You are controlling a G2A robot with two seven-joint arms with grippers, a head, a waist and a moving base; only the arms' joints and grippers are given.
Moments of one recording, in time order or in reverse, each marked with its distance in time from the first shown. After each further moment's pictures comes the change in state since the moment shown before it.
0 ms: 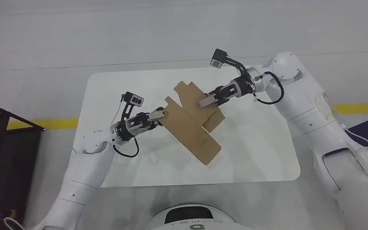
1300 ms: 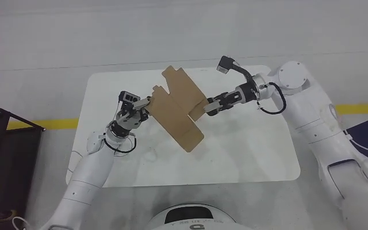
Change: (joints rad) left arm 0.003 -0.048 -0.028 0.064 -0.314 0.119 -0.021; right arm -0.118 0.048 0.097 -0.122 -0.118 -0.006 -0.054
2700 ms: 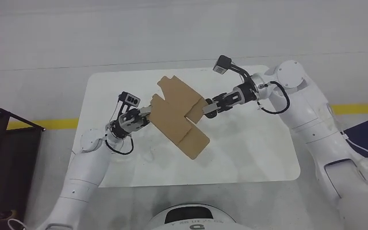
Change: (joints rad) left arm -0.014 0.001 -0.048 0.019 0.220 0.015 -0.073; right arm 0.006 -0.023 0.004 0.001 0.082 0.005 0.054
